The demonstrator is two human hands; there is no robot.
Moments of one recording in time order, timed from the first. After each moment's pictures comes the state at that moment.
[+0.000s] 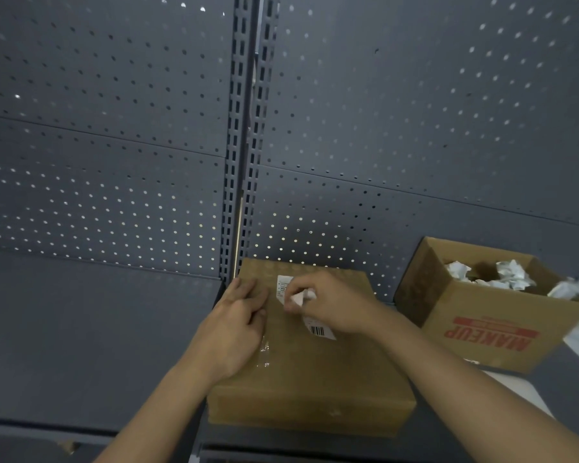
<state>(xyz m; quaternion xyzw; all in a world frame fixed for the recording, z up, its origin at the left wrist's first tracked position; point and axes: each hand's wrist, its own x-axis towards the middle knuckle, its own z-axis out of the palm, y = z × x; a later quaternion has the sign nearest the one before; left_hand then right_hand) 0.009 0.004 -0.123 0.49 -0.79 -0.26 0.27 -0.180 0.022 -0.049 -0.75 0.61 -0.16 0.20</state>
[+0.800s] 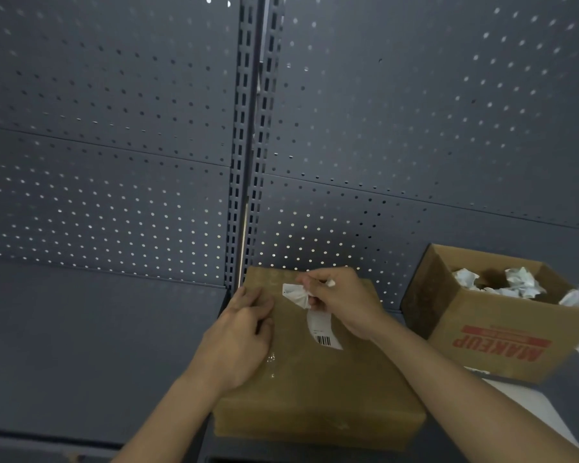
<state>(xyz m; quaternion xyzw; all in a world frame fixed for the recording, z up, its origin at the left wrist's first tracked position) 0.008 0.007 -0.117 0.50 -0.78 -0.25 0.27 -0.181 0.016 -0.052 -0.58 0.62 -0.42 0.33</state>
